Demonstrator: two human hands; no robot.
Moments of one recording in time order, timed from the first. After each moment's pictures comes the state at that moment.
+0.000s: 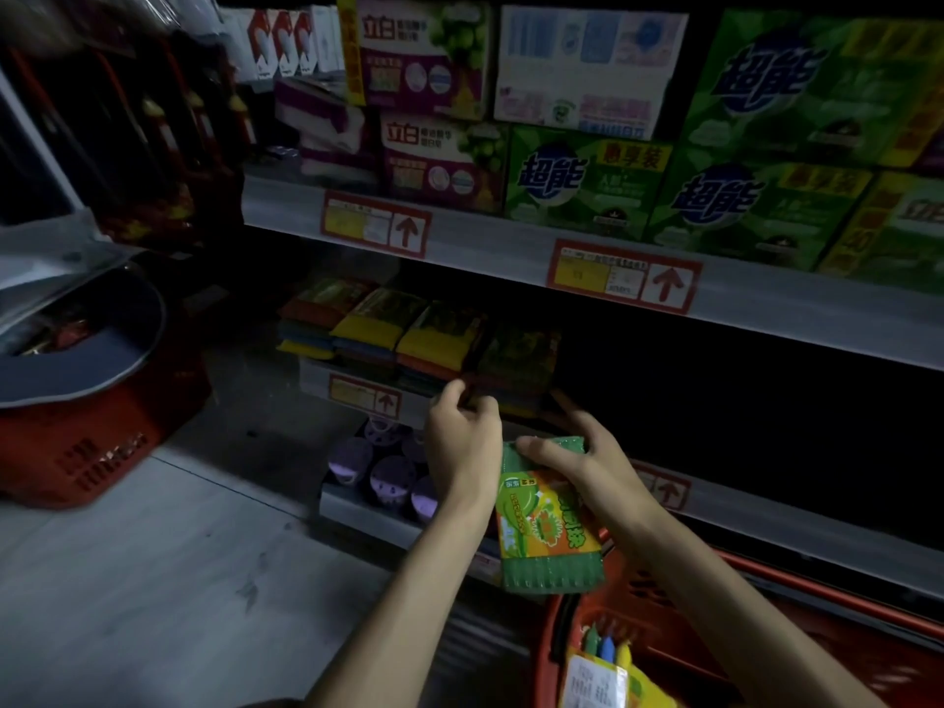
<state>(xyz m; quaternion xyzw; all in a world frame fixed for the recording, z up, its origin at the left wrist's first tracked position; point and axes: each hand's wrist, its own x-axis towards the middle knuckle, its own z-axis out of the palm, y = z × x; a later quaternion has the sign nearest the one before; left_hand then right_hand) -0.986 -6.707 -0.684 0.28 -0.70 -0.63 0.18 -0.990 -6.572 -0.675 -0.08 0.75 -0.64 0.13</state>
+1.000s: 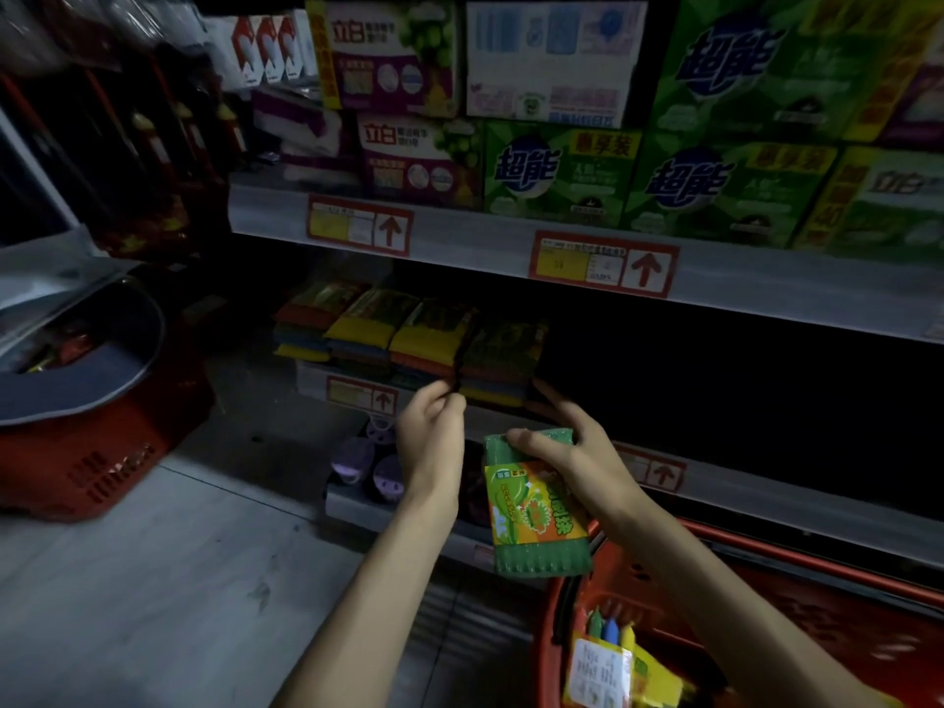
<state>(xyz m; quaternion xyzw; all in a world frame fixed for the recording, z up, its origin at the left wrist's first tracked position) -0.976 -6.729 -0.686 0.29 -0.62 -0.71 0.16 -0.989 -6.576 -0.682 -0.08 0.74 -0.66 0.12</state>
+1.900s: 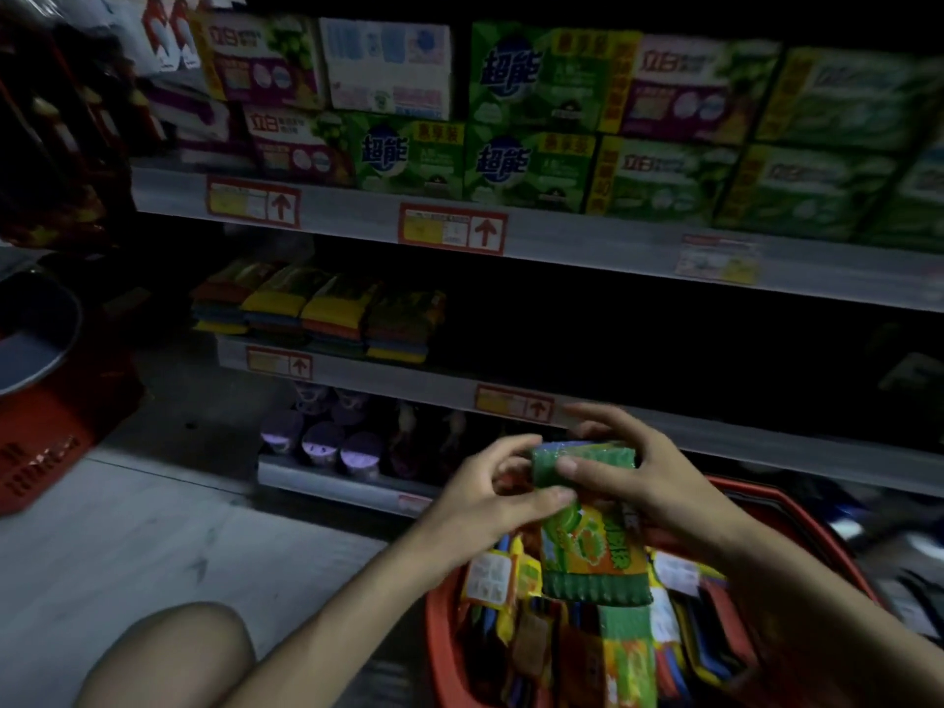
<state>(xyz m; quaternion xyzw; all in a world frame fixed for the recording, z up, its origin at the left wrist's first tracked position) -0.860 -6.608 -0.675 -0.04 -0.73 -0.66 -0.16 -0.886 -6.394 -0.646 -0.13 0.83 -0.53 0.09</state>
